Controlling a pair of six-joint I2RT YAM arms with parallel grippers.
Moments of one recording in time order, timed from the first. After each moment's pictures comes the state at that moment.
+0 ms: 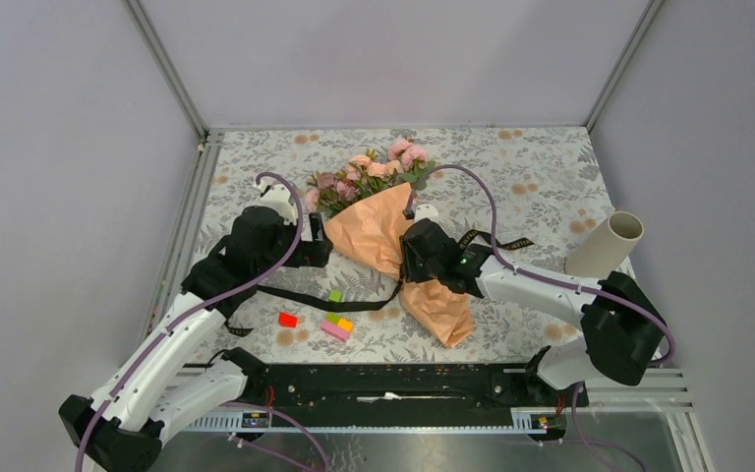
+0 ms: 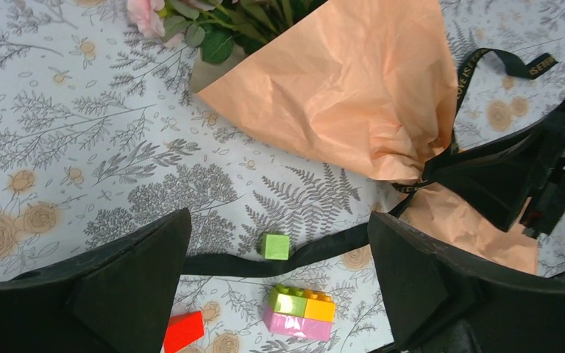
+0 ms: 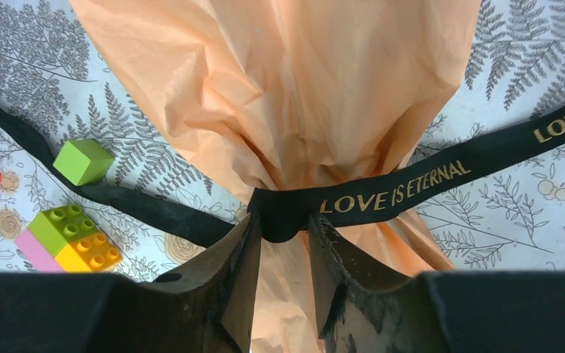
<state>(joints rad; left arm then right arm) -0.53 0.86 0.90 -0.59 -0.09 -0.37 0.87 1.44 0.88 -0.27 0.22 0.52</state>
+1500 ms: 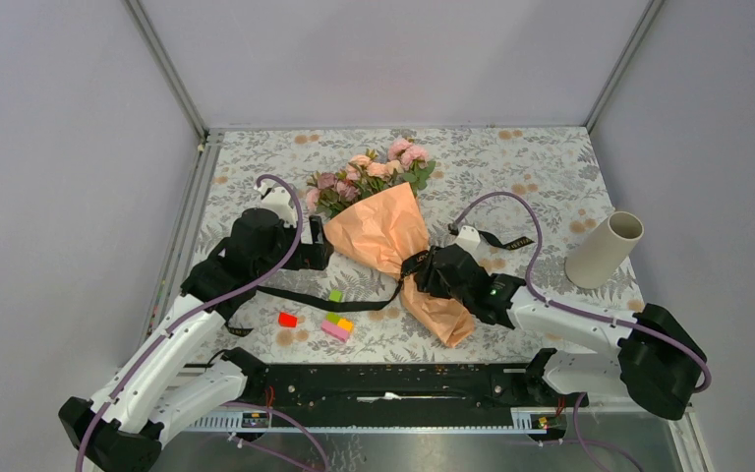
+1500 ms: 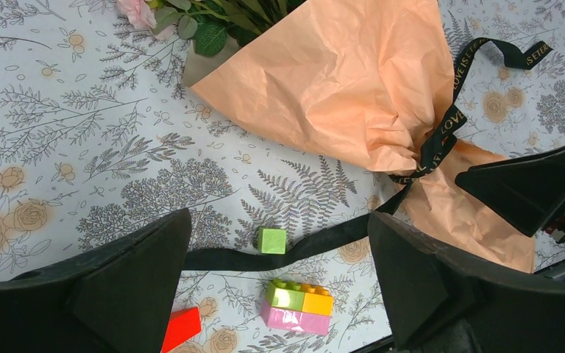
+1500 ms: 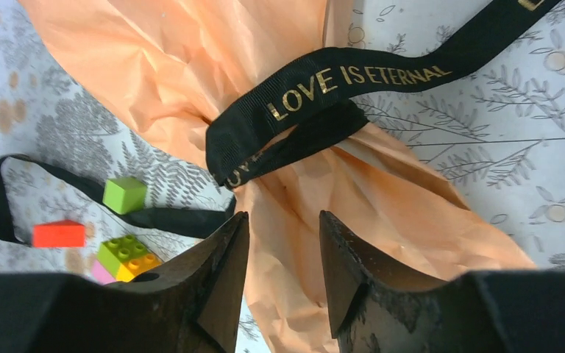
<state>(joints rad) -0.52 0.84 0.87 -0.59 -0.07 -0.37 0.89 1.19 0.62 -0.17 0.32 0.87</state>
